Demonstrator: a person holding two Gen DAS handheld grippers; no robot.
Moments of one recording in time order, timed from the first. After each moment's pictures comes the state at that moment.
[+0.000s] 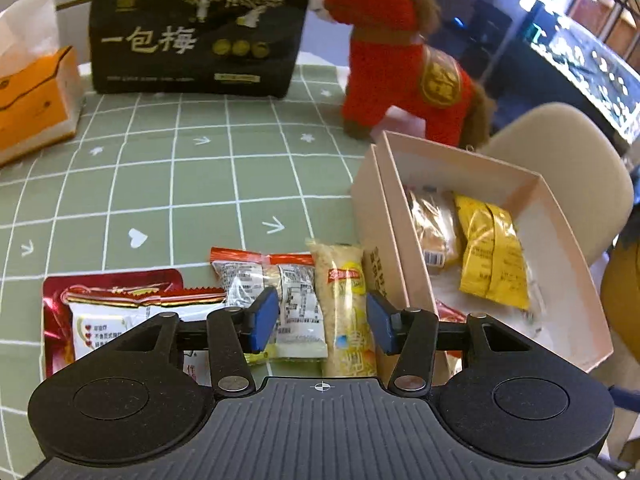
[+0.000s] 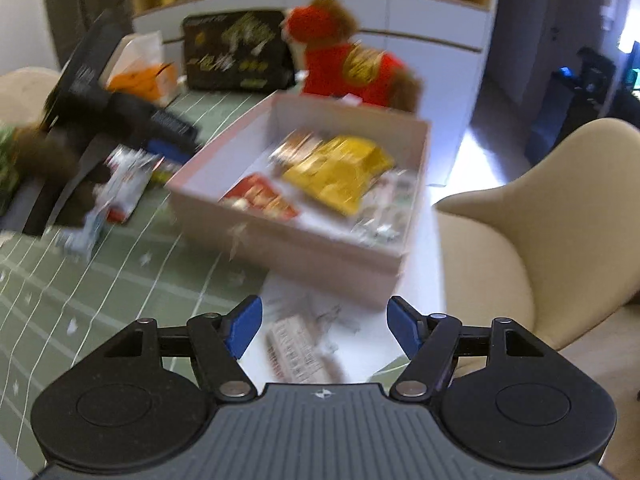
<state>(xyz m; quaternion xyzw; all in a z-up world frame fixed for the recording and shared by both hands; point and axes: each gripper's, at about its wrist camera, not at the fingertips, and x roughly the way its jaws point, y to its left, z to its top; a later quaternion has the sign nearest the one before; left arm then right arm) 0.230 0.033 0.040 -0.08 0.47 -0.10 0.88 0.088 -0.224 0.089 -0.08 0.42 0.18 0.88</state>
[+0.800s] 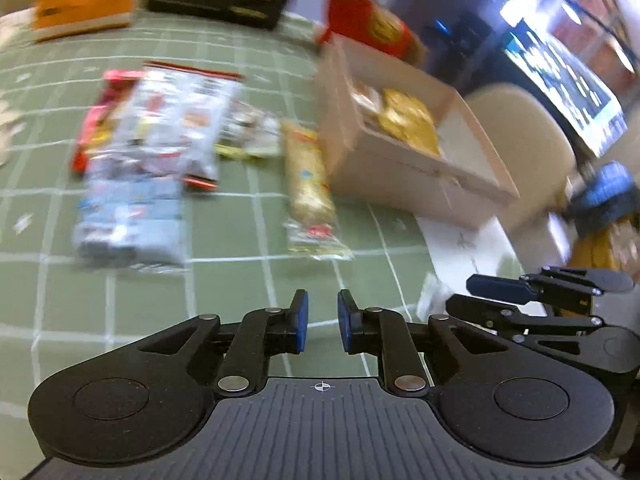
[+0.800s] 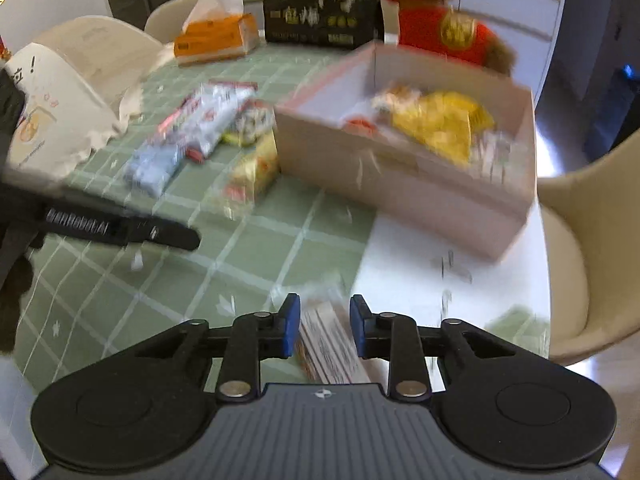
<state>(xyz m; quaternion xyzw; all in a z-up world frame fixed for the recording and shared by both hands) 0.041 0.035 0.040 -0.17 0.46 -0.10 0.87 0.064 -0.178 0.078 -0.10 0.43 0.25 0.86</state>
